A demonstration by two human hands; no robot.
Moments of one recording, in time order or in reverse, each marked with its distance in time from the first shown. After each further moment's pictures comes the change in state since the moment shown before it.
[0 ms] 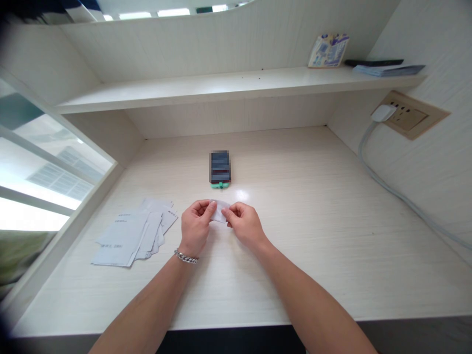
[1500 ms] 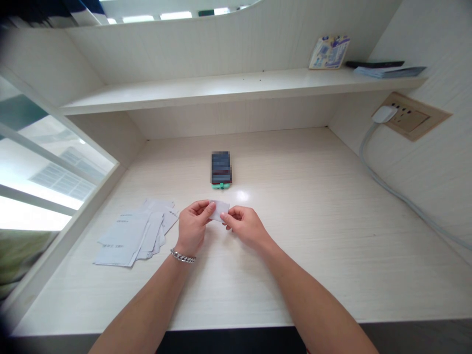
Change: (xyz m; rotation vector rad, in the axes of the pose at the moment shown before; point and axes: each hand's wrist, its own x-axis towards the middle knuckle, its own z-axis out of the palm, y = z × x) left_hand 0.002 0.009 -0.003 -0.153 -0.010 -0.114; right_hand -0.003 -0.007 -0.006 -0.057 -0.165 0.031
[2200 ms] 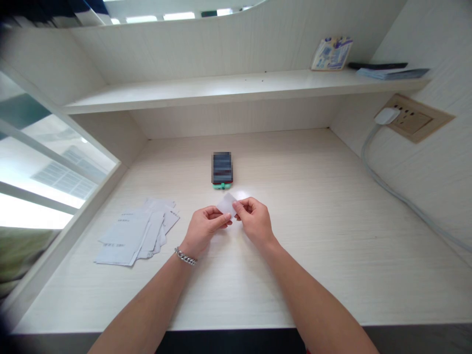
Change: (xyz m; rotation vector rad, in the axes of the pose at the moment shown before) left_hand -0.006 0.000 0.003 0.148 -0.304 -0.155; right_hand 0.005 0.004 -0.005 0.129 0.340 -0.131
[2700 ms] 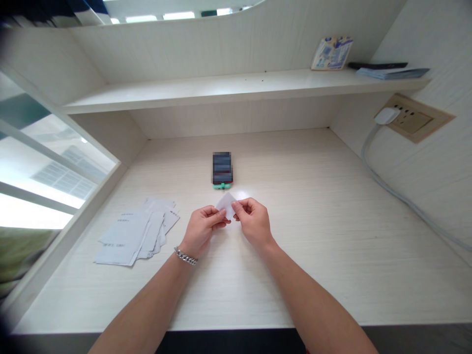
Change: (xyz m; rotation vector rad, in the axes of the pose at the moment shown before) left_hand 0.001 0.000 0.001 -0.089 0.060 -0.039; right_hand -0.004 -0.003 0.003 -0.009 0.029 -0.024
